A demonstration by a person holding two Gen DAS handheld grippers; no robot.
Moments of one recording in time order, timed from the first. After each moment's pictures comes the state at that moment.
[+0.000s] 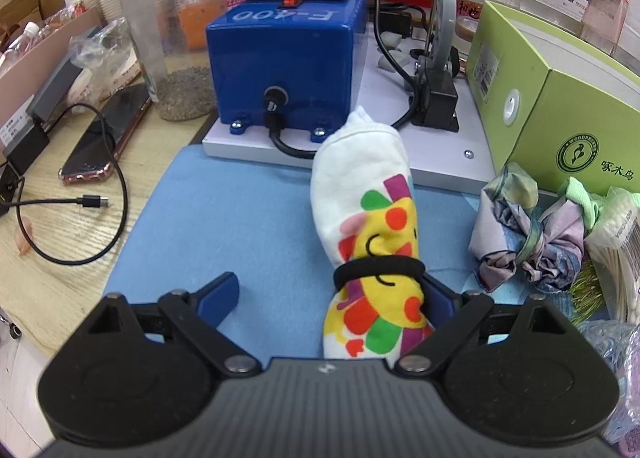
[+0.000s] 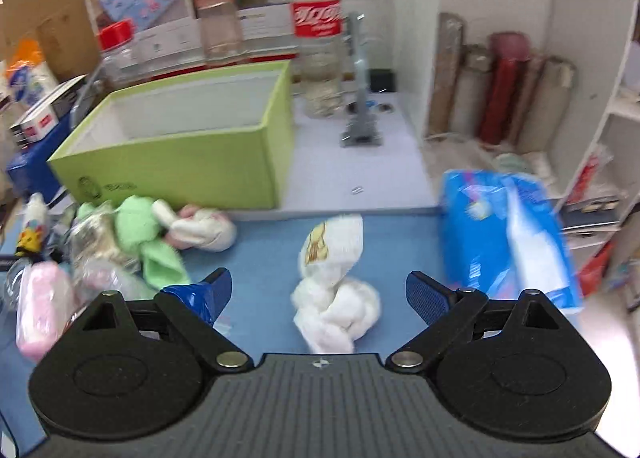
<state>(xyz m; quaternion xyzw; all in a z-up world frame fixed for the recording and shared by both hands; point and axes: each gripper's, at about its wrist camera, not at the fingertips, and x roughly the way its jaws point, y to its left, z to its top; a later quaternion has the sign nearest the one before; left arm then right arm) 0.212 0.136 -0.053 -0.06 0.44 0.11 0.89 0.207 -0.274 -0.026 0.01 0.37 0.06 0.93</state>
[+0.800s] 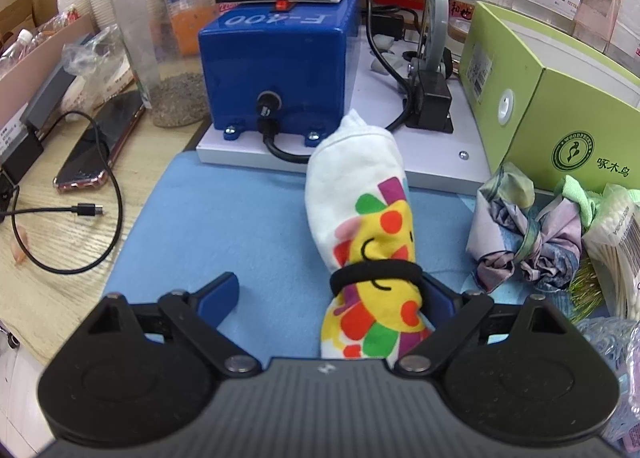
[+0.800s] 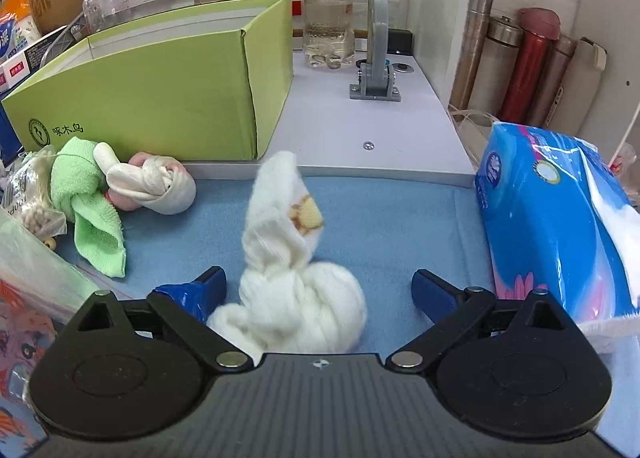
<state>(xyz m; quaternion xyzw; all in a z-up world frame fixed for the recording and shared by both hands) 0.213 0.135 -0.054 -0.05 0.44 0.10 0.89 0.234 -0.276 -0.076 -0.02 0.38 0.04 0.93</state>
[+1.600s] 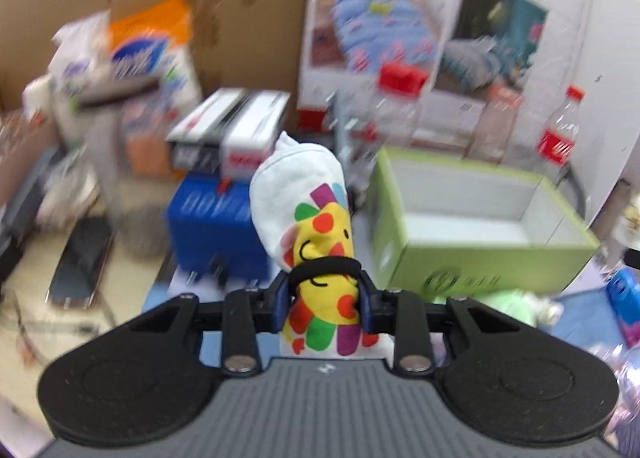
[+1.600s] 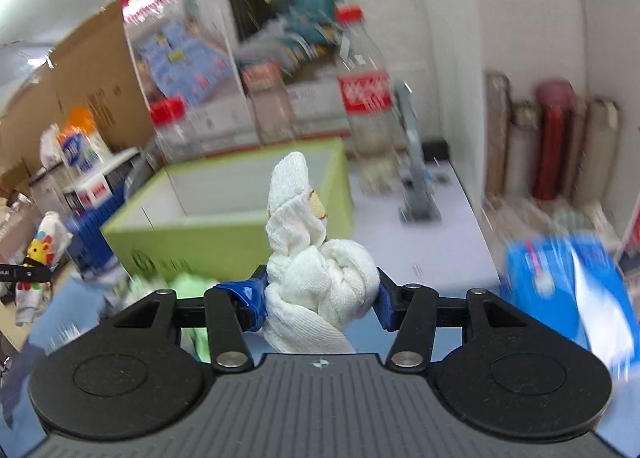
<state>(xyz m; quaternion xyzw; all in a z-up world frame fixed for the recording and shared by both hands) 0.209 0.117 0.066 -0.06 0.32 -0.02 0.95 0.232 -0.262 0.027 0.05 0.24 0.14 0.96</state>
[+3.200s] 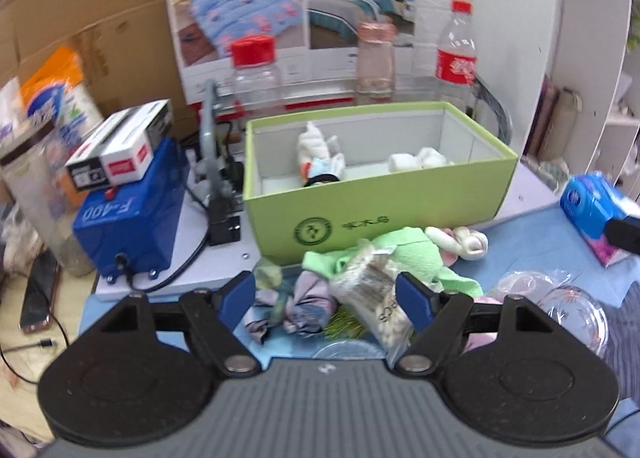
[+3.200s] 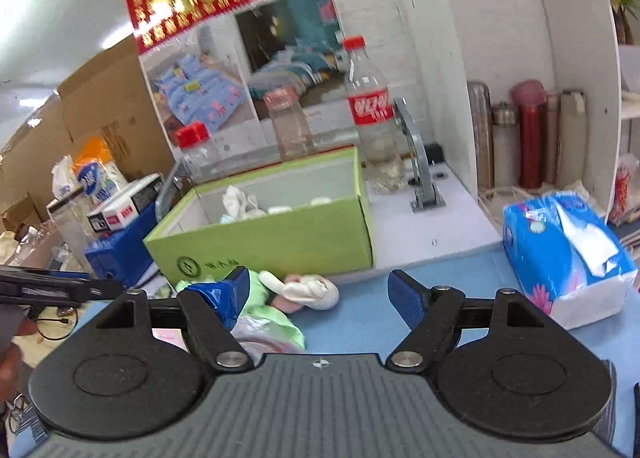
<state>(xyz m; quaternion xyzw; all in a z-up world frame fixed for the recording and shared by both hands) 0.180 -0.006 0.040 0.06 0.35 -0.07 0.93 0.131 -0.239 0.008 0.11 0.19 0.10 0.97</state>
